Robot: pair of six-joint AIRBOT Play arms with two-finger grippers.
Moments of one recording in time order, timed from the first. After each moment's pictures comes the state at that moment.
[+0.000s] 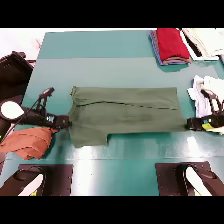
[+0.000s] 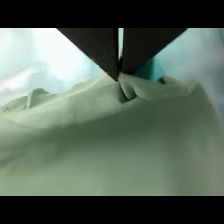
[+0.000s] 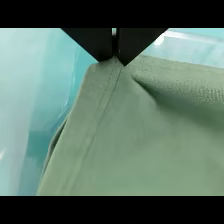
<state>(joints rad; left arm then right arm) -0.11 -0.83 0.72 1.06 -1.17 -1.53 -0.31 -0.80 0.75 -1.35 1.42 1.32</state>
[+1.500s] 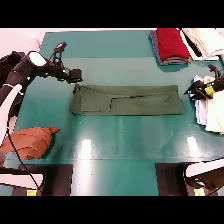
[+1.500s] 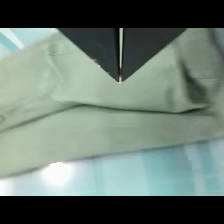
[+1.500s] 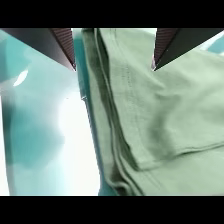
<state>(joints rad) -0.16 -1.52 1.44 1.02 -0.98 -1.41 -0.53 -1.71 1.47 -1.03 1.48 1.27</state>
